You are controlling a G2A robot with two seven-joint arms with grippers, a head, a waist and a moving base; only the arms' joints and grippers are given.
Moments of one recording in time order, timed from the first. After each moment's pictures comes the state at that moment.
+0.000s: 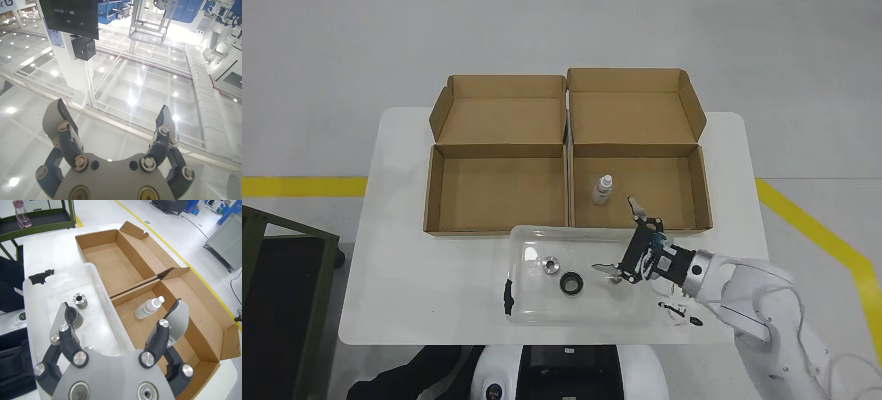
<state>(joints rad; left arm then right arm) -0.23 -0.27 -0.37 -1.29 3.07 0.37 0.06 -1.44 -1.13 1.37 -2.13 -1.28 -0.78 0.44</state>
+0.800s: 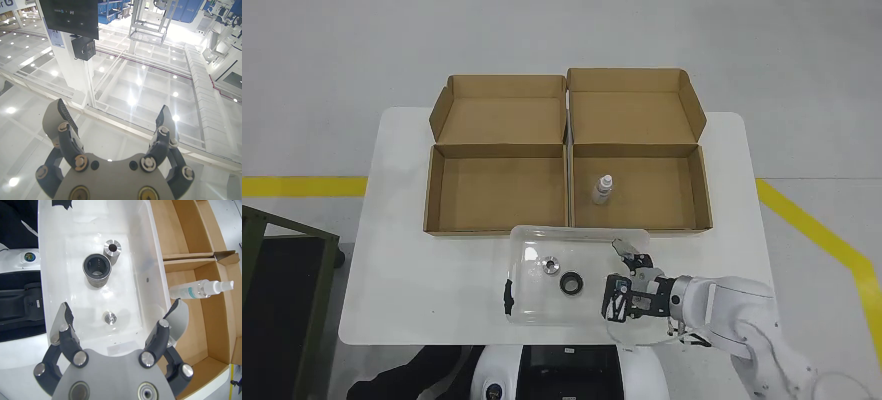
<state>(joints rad) -0.23 -0.27 -0.37 -1.29 3.07 0.37 0.06 -1.48 -1.09 1.28 -2.13 -1.50 -0.92 0.59</state>
